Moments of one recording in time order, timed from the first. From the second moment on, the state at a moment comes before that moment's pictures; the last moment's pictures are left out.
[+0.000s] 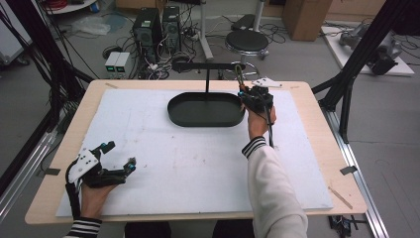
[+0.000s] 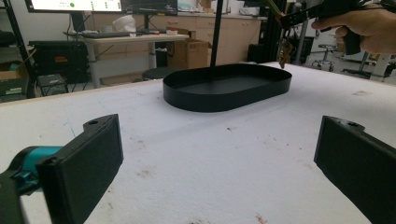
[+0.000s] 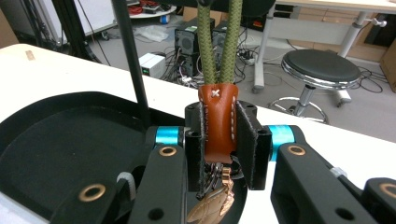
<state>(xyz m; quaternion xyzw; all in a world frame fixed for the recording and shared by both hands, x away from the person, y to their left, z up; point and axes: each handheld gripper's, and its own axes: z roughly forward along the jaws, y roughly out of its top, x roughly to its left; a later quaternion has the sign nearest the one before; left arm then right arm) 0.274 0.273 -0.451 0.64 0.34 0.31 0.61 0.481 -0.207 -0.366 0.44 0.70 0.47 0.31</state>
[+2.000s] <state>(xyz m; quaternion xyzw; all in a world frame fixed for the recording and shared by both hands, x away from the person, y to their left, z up) 0.272 0.269 -0.451 0.65 0.34 0.33 0.60 0.316 -0.321 -0.424 0.33 0.67 0.61 0.27</state>
